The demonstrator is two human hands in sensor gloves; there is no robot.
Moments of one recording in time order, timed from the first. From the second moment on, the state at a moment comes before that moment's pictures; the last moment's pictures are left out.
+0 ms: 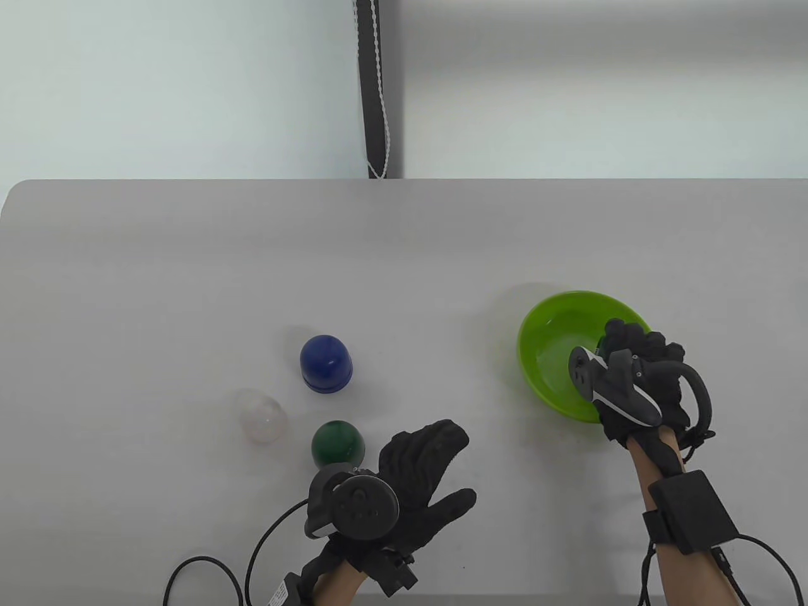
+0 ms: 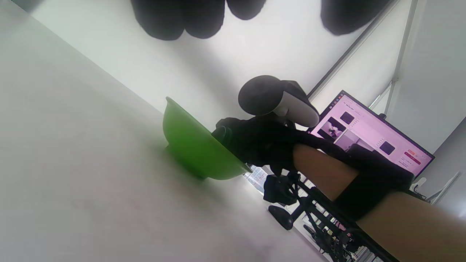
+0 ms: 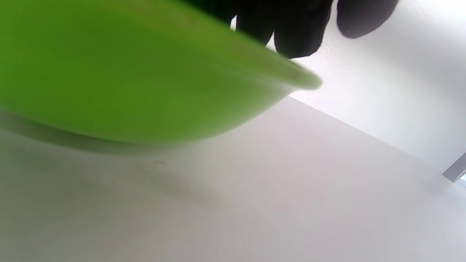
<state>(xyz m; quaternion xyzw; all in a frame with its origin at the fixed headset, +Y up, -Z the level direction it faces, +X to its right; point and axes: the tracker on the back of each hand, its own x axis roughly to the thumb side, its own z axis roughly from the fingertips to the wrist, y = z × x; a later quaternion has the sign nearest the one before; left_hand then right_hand) -0.070 -0.700 -0.121 -0.01 -0.36 0.38 0.85 0.245 -0.703 -0.251 0.04 -0.04 -0.97 0.23</state>
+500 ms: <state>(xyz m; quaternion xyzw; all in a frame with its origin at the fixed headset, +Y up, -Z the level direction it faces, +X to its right) -0.069 -0.700 -0.119 -0.03 -0.37 0.38 0.85 0.246 -0.706 -0.252 0.03 -0.04 -0.96 0.26</state>
